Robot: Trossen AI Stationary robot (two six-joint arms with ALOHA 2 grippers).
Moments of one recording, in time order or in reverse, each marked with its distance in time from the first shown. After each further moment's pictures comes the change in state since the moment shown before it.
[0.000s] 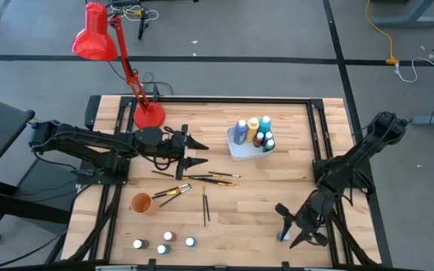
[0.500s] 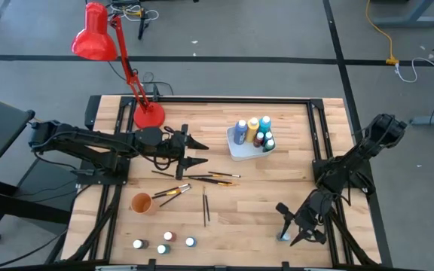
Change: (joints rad) left arm 0.000 0.000 0.000 0.000 0.000 -0.002; right arm 0.000 0.061 -0.094 0.120 0.013 0.083
